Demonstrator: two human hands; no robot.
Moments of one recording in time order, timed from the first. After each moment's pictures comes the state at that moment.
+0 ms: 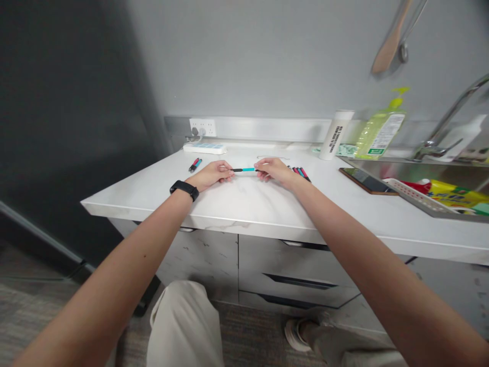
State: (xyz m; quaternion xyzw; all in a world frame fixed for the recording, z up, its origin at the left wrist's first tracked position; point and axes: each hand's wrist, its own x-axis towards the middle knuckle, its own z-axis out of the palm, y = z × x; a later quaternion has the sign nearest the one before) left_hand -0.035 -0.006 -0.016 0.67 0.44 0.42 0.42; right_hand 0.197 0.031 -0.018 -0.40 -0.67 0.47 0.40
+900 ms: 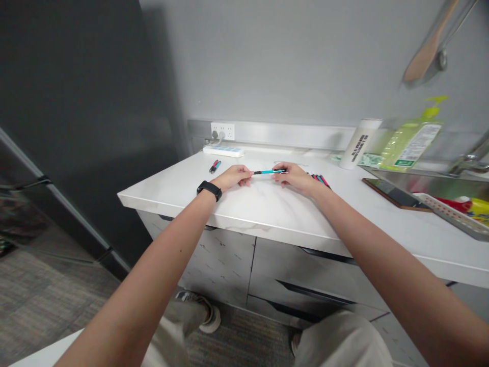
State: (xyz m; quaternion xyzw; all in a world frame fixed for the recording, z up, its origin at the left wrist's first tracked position) left_hand -0.037 -0.003 -0.023 0.67 0.43 0.42 0.43; right_hand 0.192 0.031 -0.020 -0.39 -0.69 0.45 0.41
